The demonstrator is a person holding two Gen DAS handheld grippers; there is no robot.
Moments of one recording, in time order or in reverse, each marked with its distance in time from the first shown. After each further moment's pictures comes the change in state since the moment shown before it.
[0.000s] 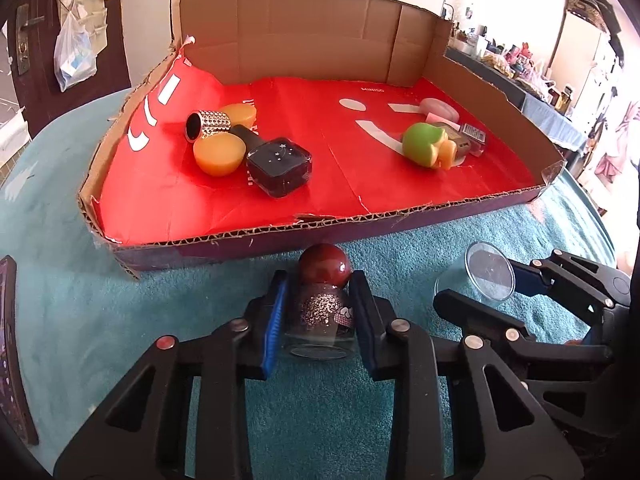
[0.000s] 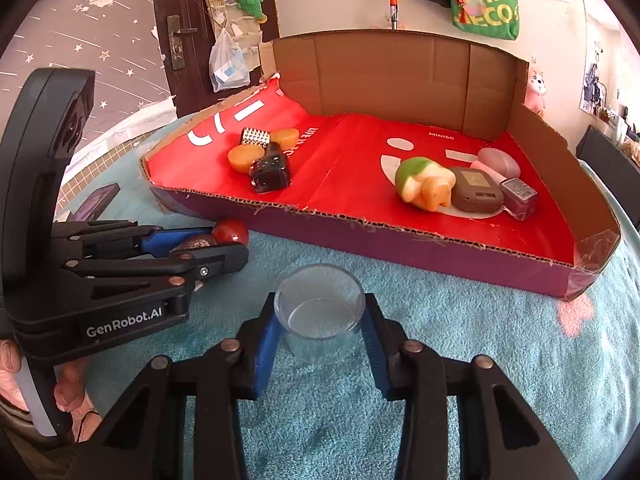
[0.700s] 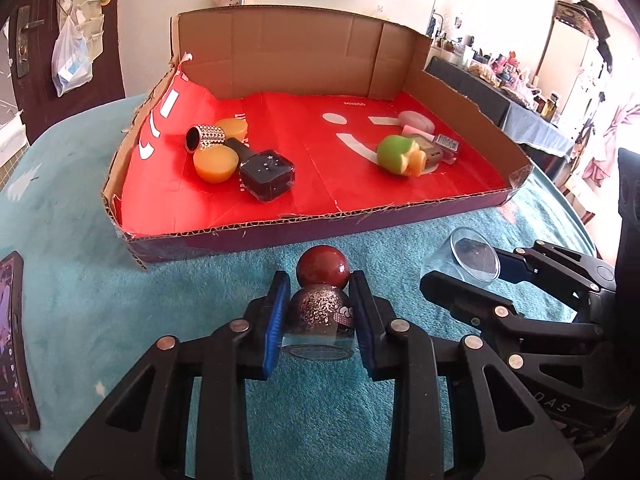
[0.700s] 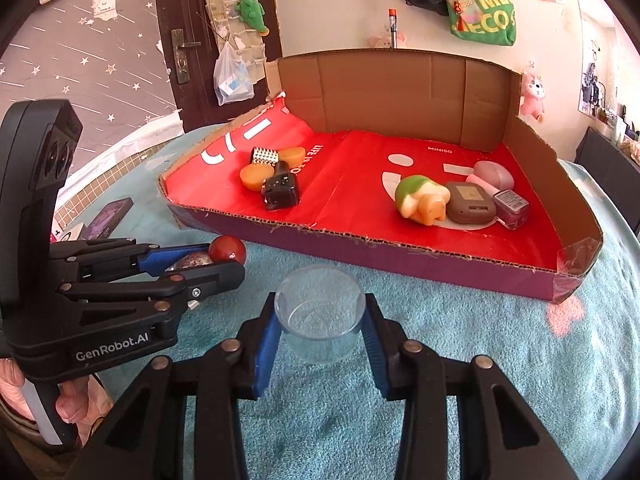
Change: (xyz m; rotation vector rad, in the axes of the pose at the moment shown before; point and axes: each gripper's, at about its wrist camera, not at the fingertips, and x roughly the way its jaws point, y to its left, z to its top) left arm -0.029 -0.005 -0.005 -0.001 -0.036 -0.051; right arm -0.021 0.002 0.003 0.015 -0.043 0.022
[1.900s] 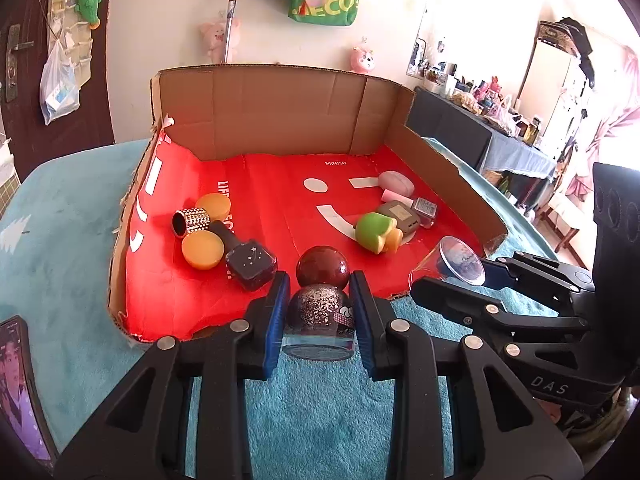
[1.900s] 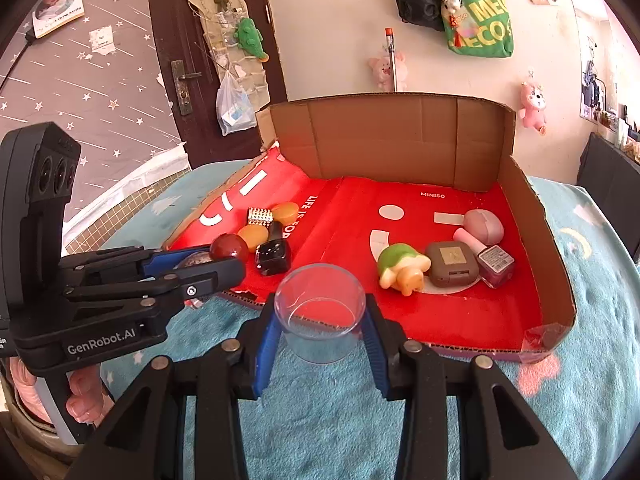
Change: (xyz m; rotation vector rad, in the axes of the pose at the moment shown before) left arm -0.014 -0.004 0.053 0.012 -0.097 -0.061; right arm -0.016 -0.025 0.047 0.031 -0.065 0.046
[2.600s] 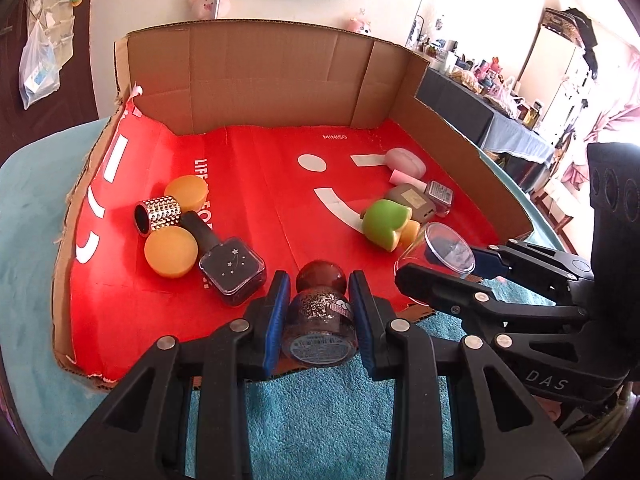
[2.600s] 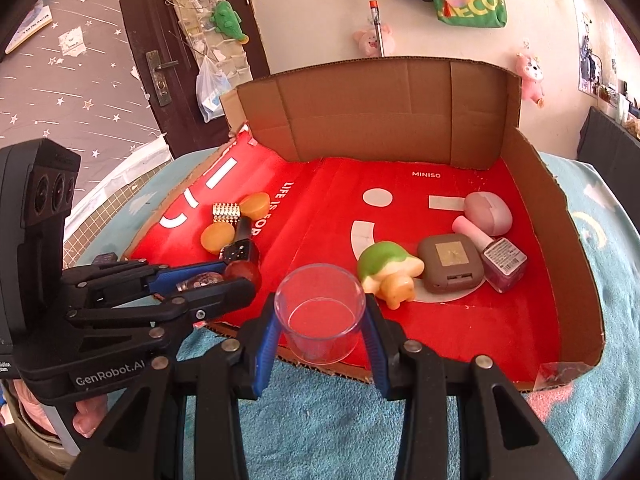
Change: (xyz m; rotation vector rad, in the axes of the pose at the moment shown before) left arm 0.053 0.006 0.011 -0.008 0.109 -0.039; right arm 0.041 -0.024 0.013 0.058 0.089 -0.008
